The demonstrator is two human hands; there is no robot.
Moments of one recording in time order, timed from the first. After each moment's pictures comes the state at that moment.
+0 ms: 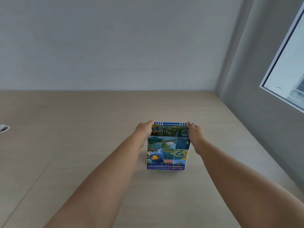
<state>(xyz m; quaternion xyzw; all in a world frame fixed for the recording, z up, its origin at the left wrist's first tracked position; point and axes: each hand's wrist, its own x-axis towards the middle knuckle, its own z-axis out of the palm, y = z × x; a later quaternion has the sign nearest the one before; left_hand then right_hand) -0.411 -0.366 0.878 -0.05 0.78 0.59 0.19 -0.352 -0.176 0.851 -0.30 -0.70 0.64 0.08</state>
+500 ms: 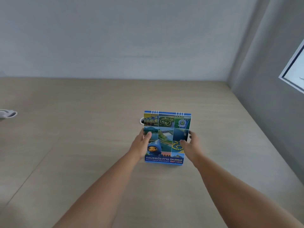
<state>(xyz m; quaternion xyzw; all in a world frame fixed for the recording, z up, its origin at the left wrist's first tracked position) -0.380 -0.368 0.792 0.05 0.81 0.56 0.16 -0.335 -0.166 0.784 -0.28 -0.78 0.56 0.03</state>
